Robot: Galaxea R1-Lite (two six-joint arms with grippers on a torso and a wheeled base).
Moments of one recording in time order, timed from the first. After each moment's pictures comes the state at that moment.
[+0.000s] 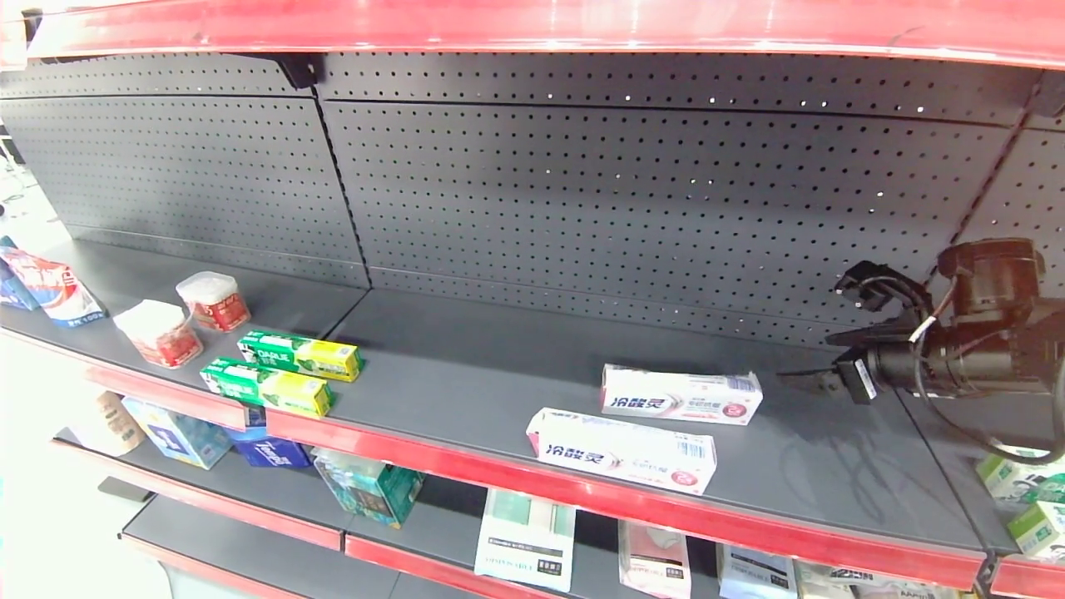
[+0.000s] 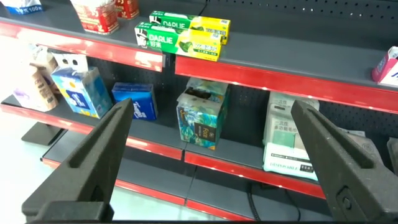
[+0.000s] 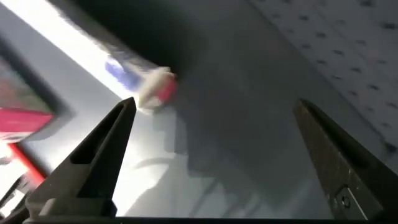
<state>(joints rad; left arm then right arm) 0.08 0.09 0.00 0.00 -0.03 -0.01 -0.12 1.80 -0.93 -0.17 0.38 -0.55</state>
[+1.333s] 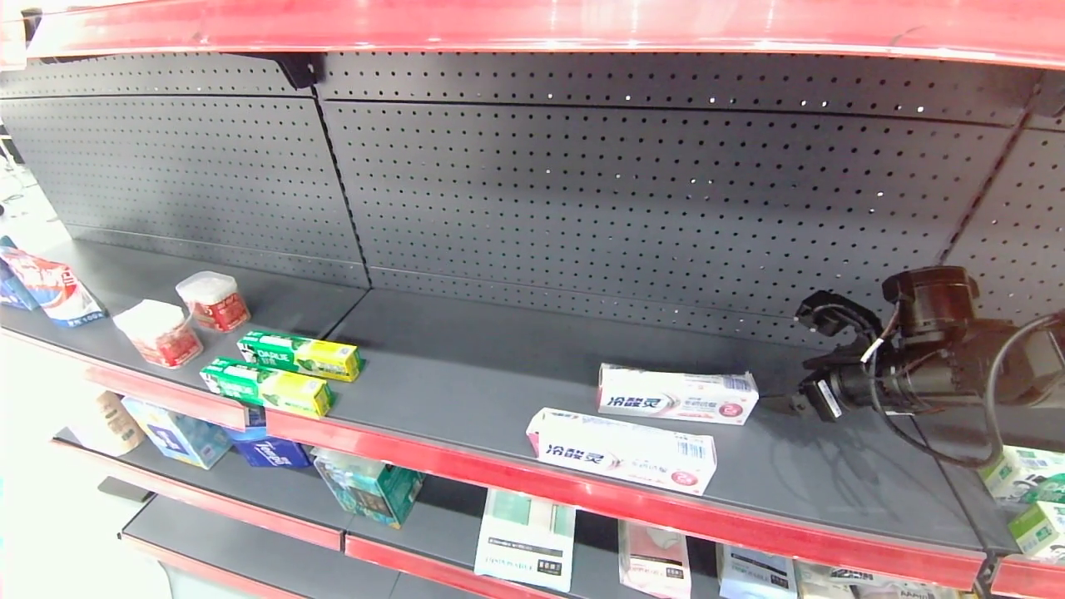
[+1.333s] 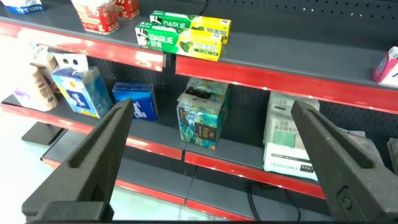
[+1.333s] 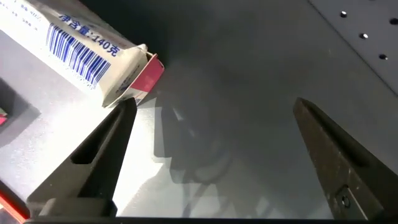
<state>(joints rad) 0.07 0.09 0.00 0.00 -0.03 -0.01 -0.06 1.93 -0.93 -0.21 0.30 -0.53</state>
